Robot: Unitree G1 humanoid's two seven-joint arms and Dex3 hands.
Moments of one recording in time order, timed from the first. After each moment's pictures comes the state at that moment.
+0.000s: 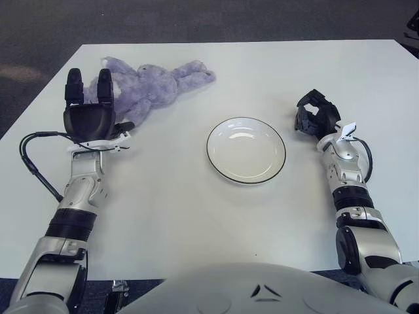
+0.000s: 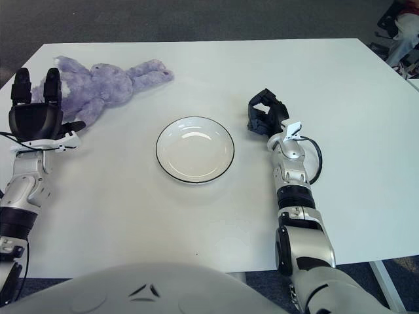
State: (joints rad) left arm -0.17 0.56 -0.08 0.16 1.10 0.24 0.37; right arm -0.41 -0.25 -0.15 0.62 0.14 -0.20 0.21
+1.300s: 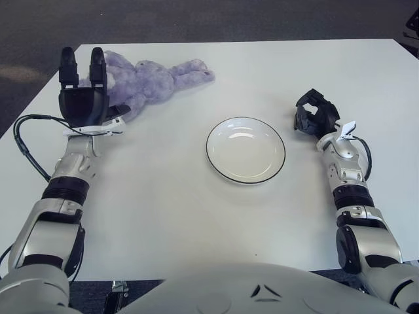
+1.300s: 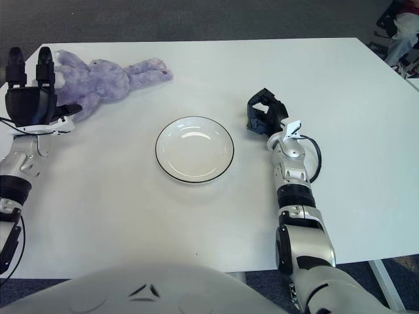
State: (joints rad) left arm -0.46 0.64 -0.14 0.70 0.91 -0.11 0.83; right arm -0.42 -0.25 -0.14 0.62 0.14 -0.18 0.23
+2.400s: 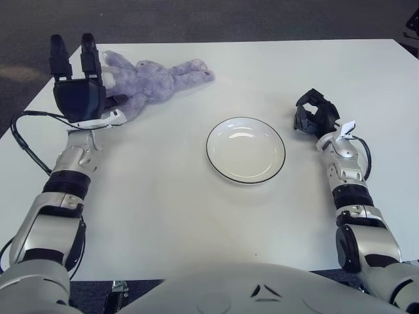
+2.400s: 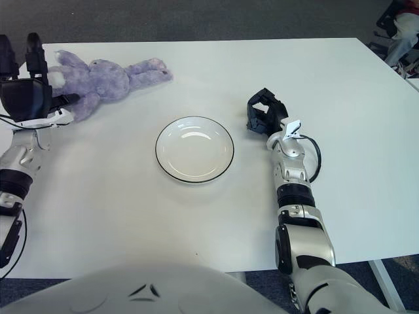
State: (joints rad) left arm -0.48 0.65 -0.15 0.62 0.82 -0.08 0.76; right arm -0.43 -0.25 -0.14 0.63 0.14 -0.18 0.22
